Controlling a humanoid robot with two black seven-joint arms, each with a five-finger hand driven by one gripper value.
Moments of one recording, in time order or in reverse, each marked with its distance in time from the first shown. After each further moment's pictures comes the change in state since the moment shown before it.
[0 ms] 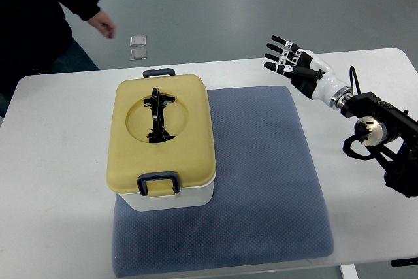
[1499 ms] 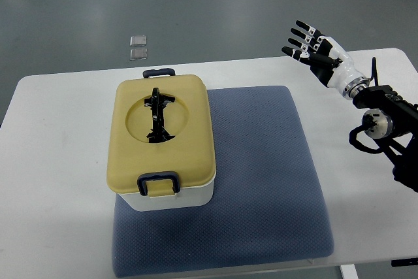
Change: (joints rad) left arm -0.001 0.000 0.003 0.006 0.000 0.003 -0.002; right arm 0.019 -0.041 0.001 0.001 0.000 -0.140 0.064
